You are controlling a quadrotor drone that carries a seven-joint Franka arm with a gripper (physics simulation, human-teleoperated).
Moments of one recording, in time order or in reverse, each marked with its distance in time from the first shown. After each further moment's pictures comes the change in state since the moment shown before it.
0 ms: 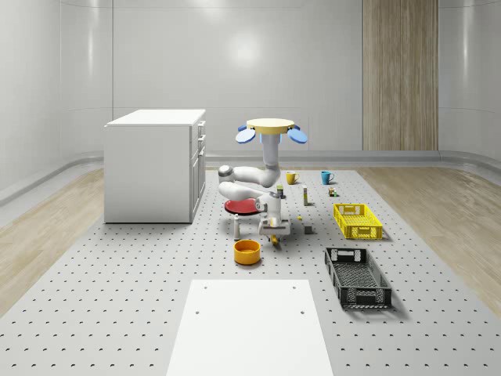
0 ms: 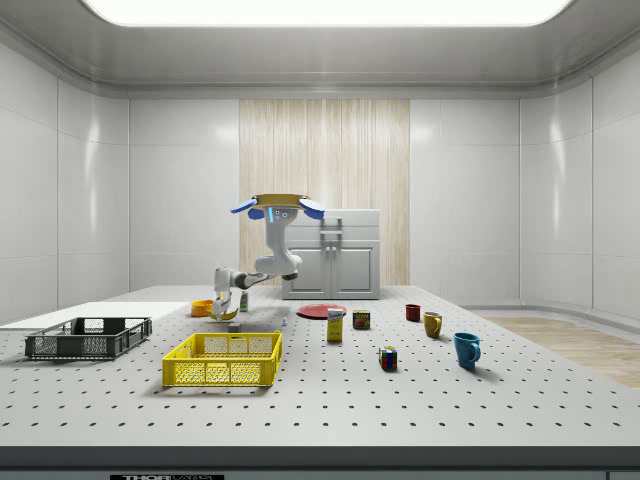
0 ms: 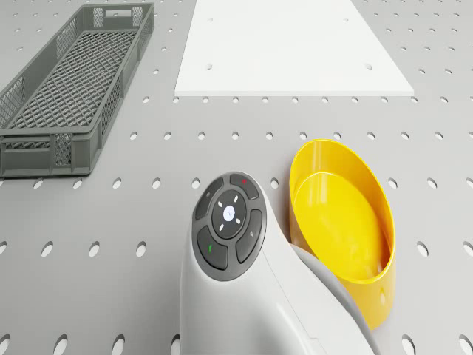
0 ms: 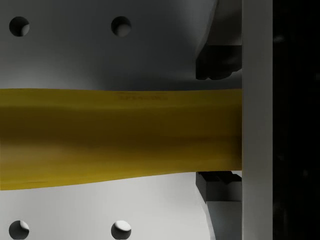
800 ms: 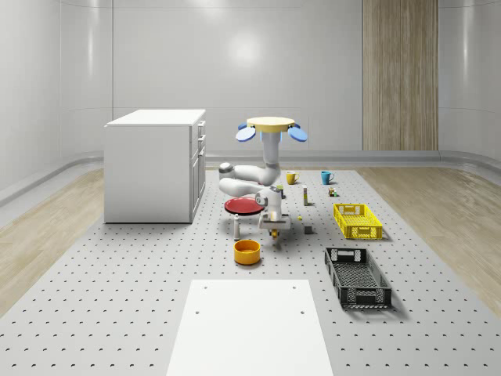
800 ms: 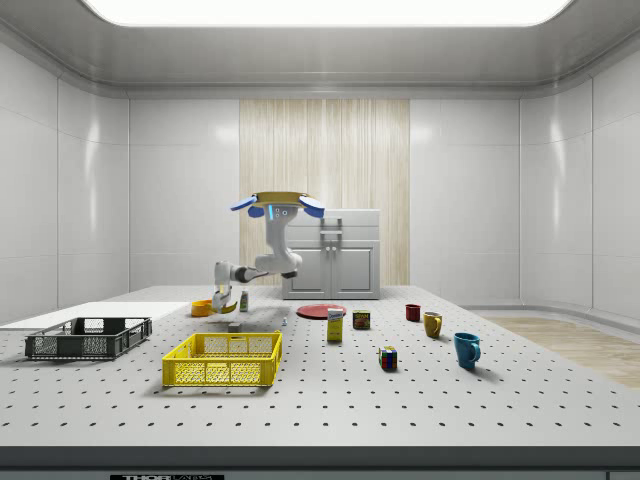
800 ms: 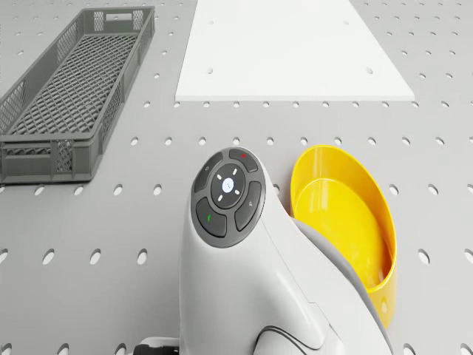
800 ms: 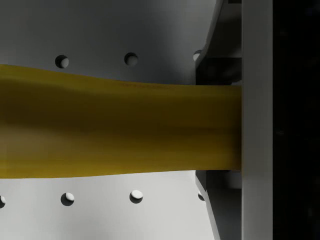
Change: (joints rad) arm 0.019 0.007 0.110 -0.029 0.096 -0.050 0.028
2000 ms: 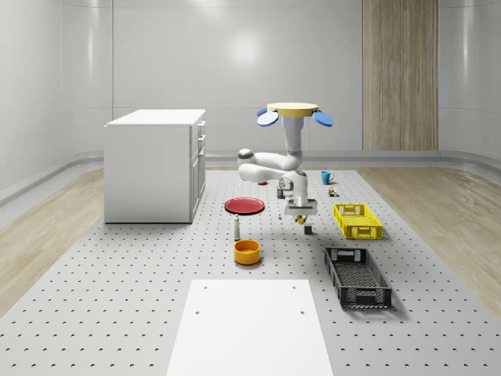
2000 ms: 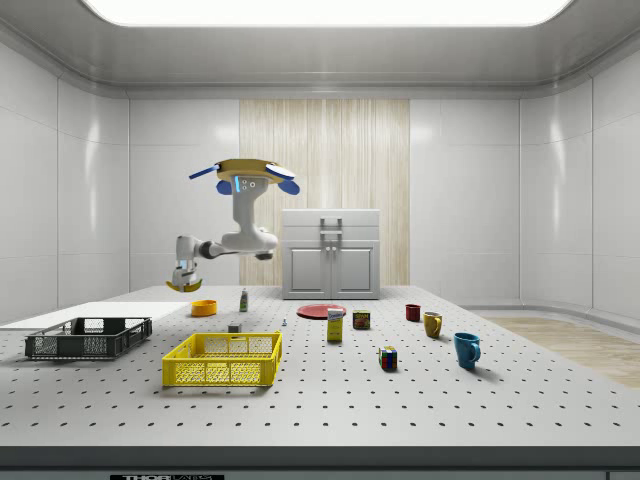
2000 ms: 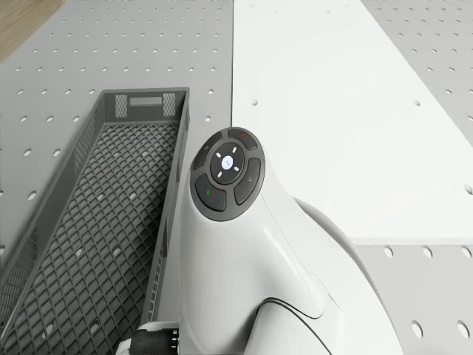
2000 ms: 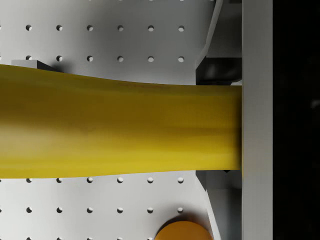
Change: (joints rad) arm 0.004 -0.005 0.060 -0.010 0.058 -0.014 -0.030
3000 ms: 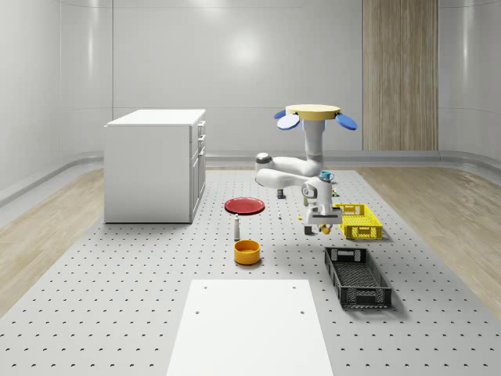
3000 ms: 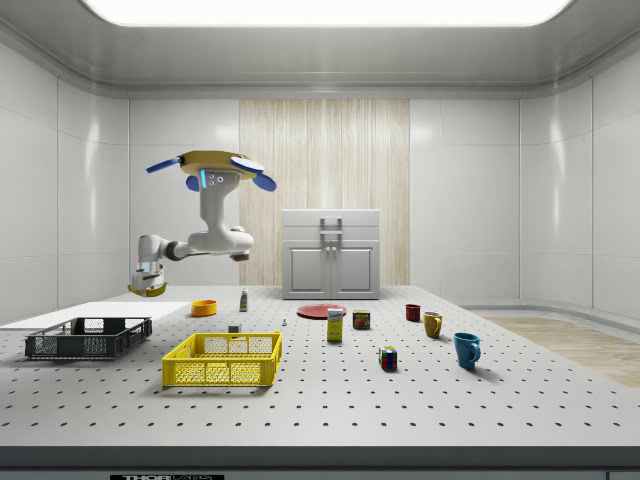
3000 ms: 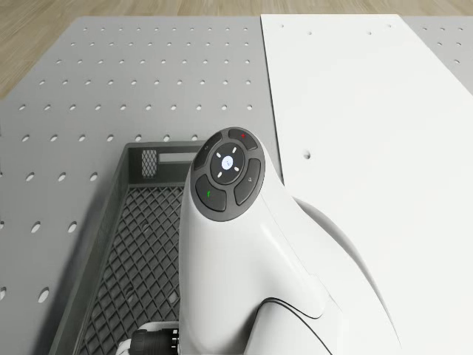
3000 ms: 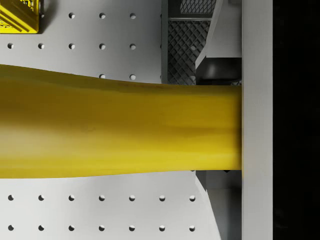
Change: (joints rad) arm -0.001 -0.005 0.001 0.000 0.002 0.005 0.000
